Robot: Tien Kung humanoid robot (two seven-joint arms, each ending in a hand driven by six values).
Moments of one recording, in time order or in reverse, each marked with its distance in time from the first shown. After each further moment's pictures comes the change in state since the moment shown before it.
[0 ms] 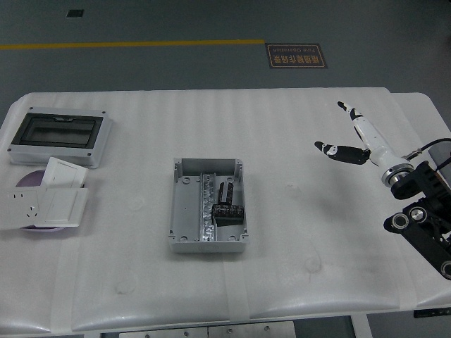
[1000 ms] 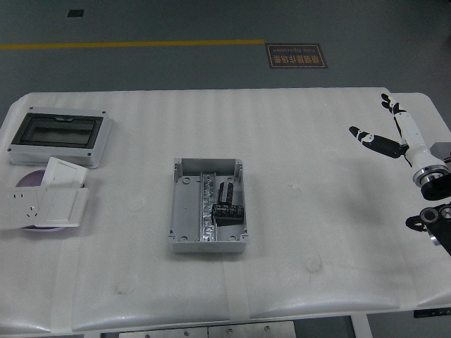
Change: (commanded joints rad) left arm 0.016 -0.011 0.007 0.002 -0.023 0.015 0.000; right arm -0.059 0.004 0.130 -0.005 0.105 -0.002 0.048
